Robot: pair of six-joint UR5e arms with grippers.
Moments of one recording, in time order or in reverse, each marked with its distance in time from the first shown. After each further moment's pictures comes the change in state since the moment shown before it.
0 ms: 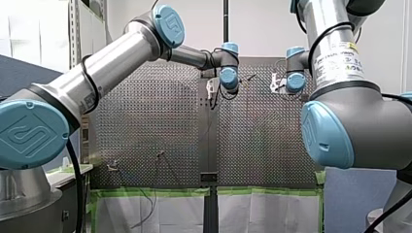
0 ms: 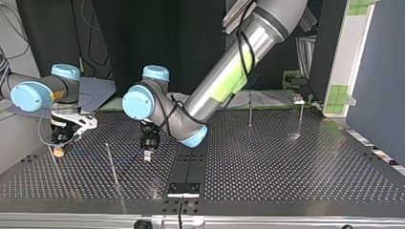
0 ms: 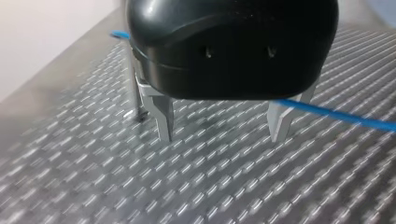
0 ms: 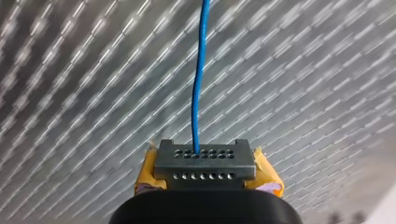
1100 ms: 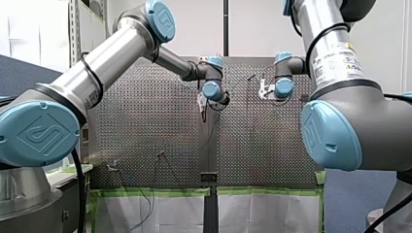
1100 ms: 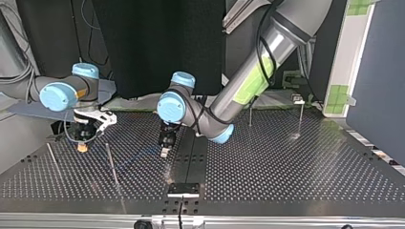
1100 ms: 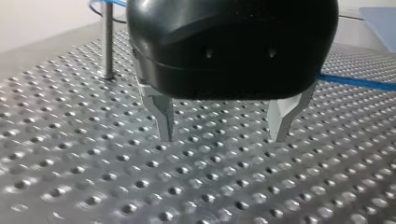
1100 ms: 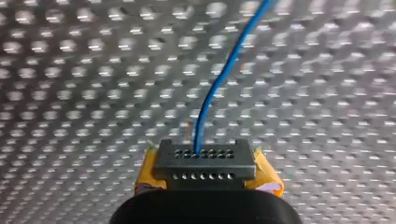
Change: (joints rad) left arm 0.097 0.060 -0.257 0.169 0.214 -0.102; right arm 0.078 0.052 0.016 0.011 0.045 0.015
